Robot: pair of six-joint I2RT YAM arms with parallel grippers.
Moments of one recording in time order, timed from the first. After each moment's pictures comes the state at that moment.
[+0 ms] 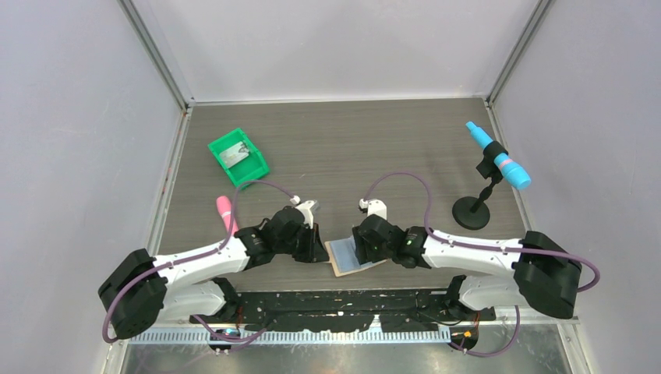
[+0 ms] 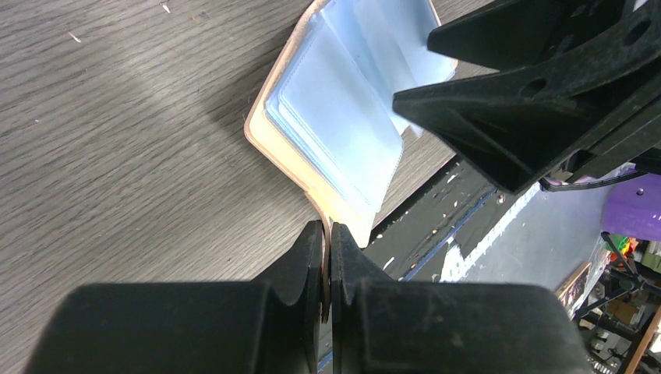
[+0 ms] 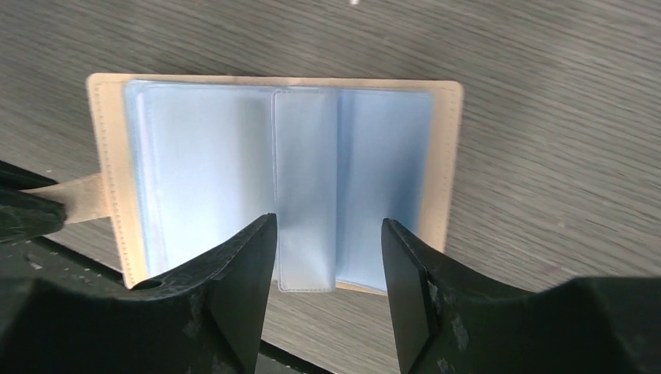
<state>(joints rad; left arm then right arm) -0.90 1.13 0.49 -0.11 0.22 -0.76 1.05 1.26 0.58 -0.26 0.21 0.67</state>
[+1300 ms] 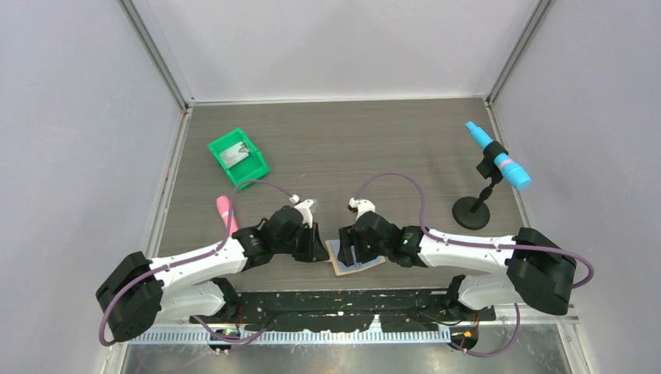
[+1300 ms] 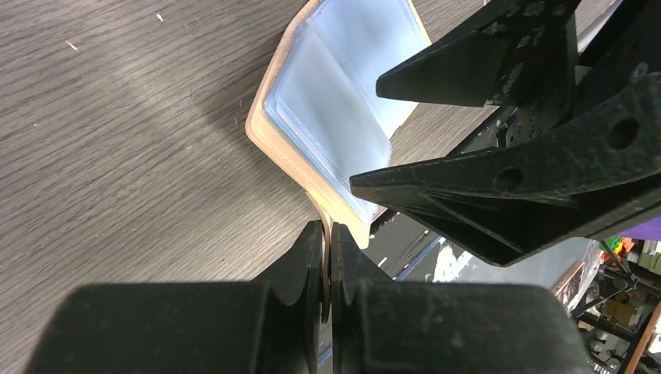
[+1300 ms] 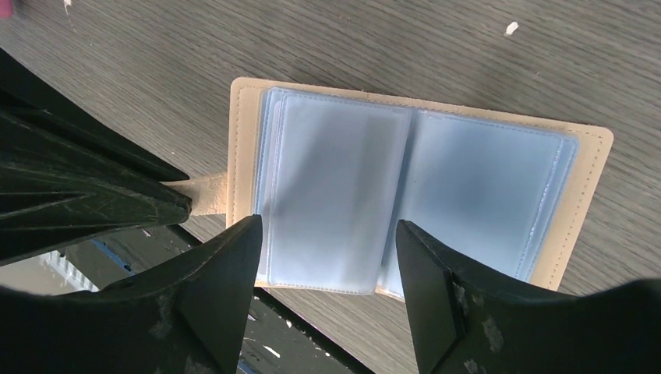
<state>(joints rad) -0.90 1.10 0.49 -0.11 0.22 -0.76 1.05 1.28 0.59 -0.13 0.06 0.68</state>
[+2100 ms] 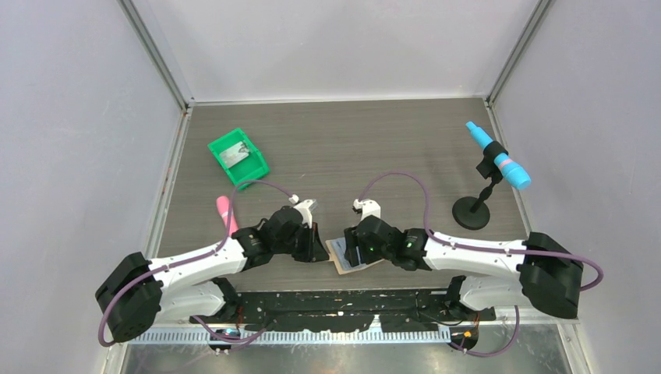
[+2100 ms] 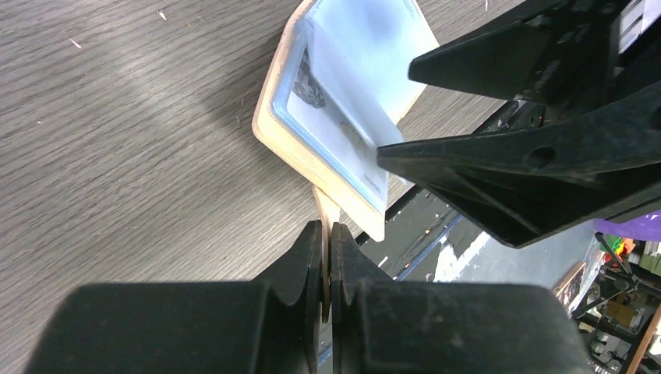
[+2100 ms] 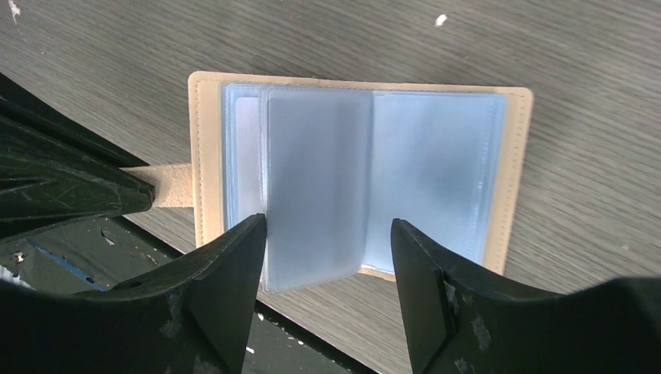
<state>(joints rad) -0.90 1.10 0.49 -0.12 0.22 -0.76 1.09 1.24 0.60 -0.22 0.18 0.69</state>
